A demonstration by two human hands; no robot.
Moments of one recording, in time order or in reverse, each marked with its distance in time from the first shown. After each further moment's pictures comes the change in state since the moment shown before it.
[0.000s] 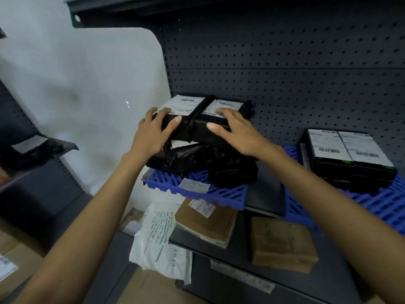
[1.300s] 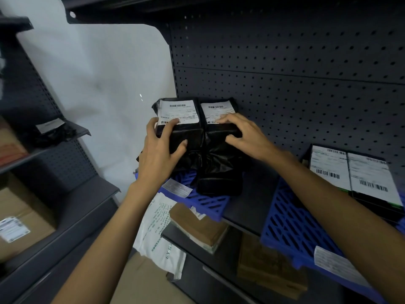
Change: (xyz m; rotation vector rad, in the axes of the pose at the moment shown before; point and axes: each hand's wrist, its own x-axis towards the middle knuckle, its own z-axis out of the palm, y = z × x) left_hand -0.058 0.069 0.055 0.142 0.285 -0.058; right_hand 0.028 0.079 -0.032 0.124 -0.072 -0.302
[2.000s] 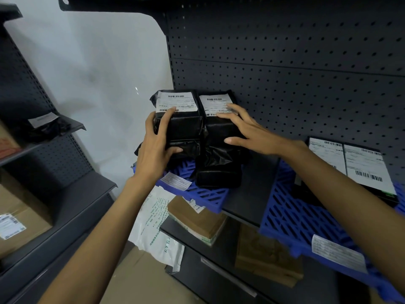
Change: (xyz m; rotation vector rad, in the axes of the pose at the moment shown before) left_hand 0.002 -0.024 0.011 -0.057 -0.015 0.139; right_hand -0.009 0.019 -0.012 -0.168 -0.278 -0.085
